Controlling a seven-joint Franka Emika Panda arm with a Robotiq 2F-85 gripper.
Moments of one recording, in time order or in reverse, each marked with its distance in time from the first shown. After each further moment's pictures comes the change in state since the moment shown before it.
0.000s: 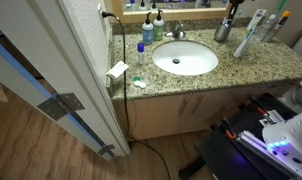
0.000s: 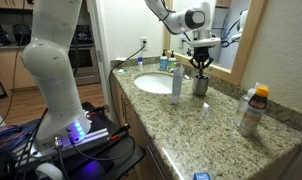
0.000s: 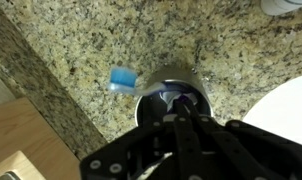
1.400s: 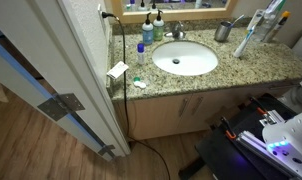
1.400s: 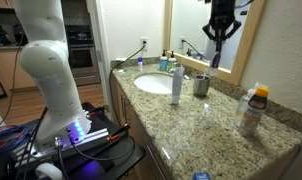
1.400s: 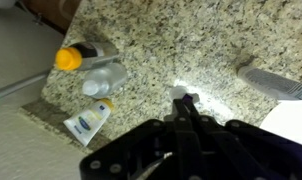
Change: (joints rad) arm -0.080 -0.291 -0.192 -0.007 0.042 -0.293 0.049
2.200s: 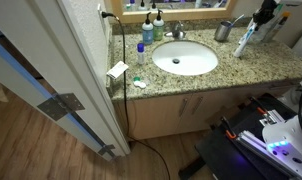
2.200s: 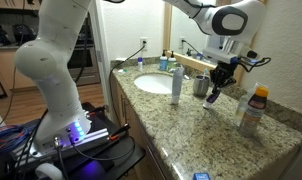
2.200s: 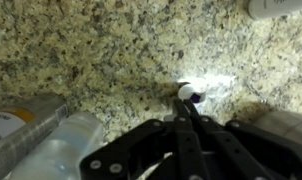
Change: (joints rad) arm -0.138 0.406 0.045 0.154 0.298 0.041 0.399
